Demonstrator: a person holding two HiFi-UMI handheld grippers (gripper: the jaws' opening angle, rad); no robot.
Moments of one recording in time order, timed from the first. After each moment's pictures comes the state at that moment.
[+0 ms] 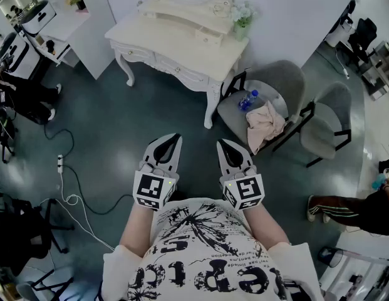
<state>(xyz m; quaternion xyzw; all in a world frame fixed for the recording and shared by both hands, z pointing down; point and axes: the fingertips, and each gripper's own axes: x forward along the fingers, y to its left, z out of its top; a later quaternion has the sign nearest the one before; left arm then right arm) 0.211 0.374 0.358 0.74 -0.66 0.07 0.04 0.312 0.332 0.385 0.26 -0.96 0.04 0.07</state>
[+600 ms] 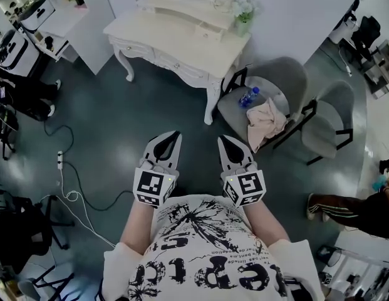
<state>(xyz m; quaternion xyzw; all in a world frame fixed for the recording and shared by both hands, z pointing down) 0.207 0.353 0.375 0.74 -0.67 0.08 0.06 0.311 0.306 0.399 0.26 -0.96 0.08 0.07</state>
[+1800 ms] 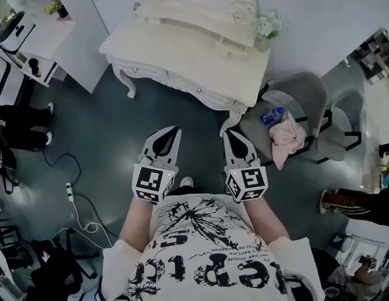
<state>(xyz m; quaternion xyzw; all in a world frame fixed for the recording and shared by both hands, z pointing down) -0.060 0.220 0.386 0.78 -0.62 0.08 0.07 0.066 0.174 0.417 0.36 -0.92 0.10 0.09</state>
